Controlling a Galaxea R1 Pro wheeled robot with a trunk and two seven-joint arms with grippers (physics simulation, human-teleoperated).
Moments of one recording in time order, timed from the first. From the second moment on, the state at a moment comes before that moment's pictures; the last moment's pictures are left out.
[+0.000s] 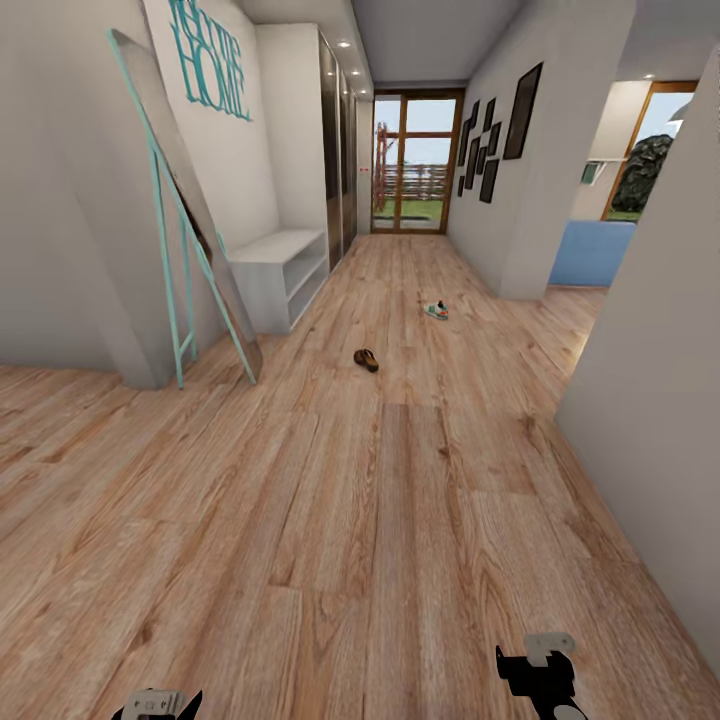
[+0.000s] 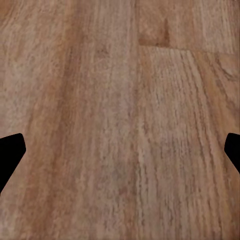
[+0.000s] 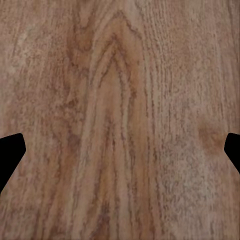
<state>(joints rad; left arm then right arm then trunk) -0.24 0.21 0.11 -0.33 0.10 -0.42 -0.37 -0.52 -0.09 0.04 -0.03 0.03 -0.38 -0.13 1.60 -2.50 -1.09</state>
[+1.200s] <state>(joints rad) -0.24 0.21 0.11 -0.33 0.10 -0.42 -0.37 -0.52 -0.09 0.04 -0.03 0.03 -0.38 -0.13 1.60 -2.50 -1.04</state>
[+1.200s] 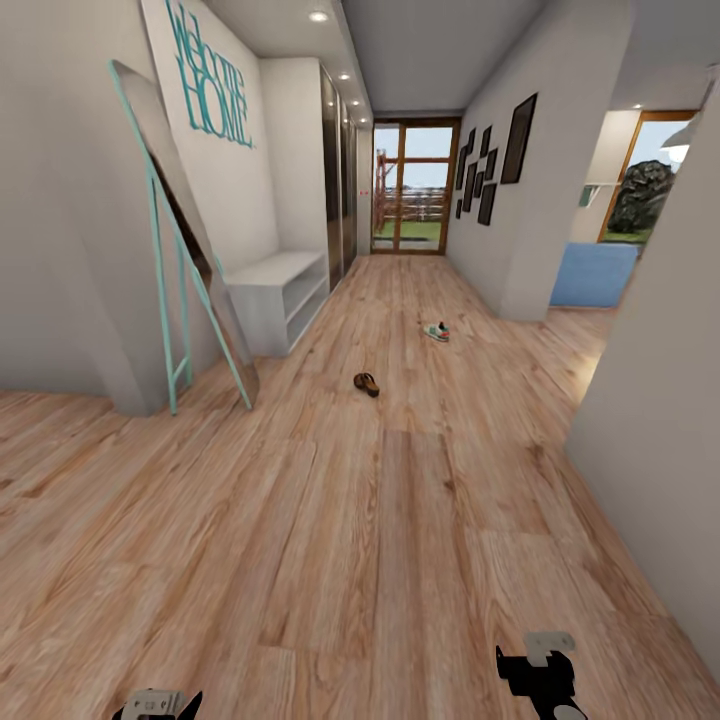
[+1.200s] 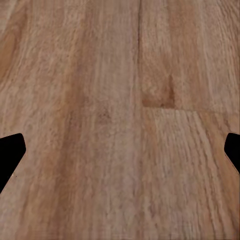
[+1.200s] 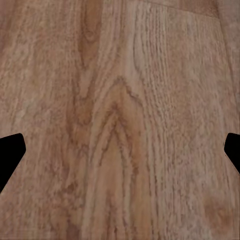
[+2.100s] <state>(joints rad) -0.24 0.21 0.11 -0.33 0.10 -0.42 -0.37 -0.52 -0.09 0.04 -0.03 0.03 -0.38 -0.13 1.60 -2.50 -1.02</state>
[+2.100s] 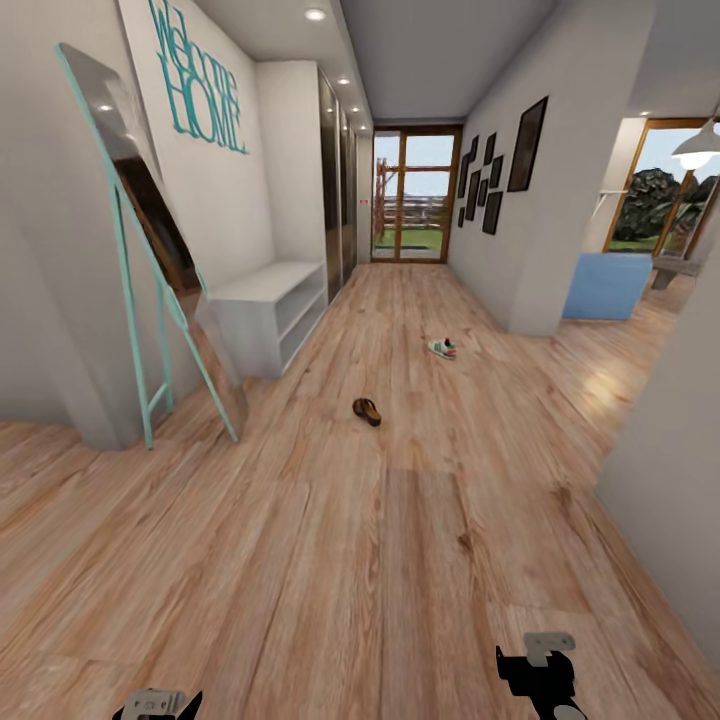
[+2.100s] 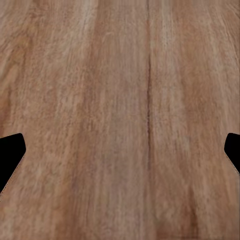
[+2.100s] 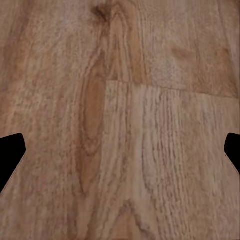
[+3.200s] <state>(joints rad) -0.24 0.21 0.11 -0.33 0.10 -0.42 -0.37 -0.52 -0.09 0.04 -0.03 0.03 -0.38 -0.13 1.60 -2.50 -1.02</state>
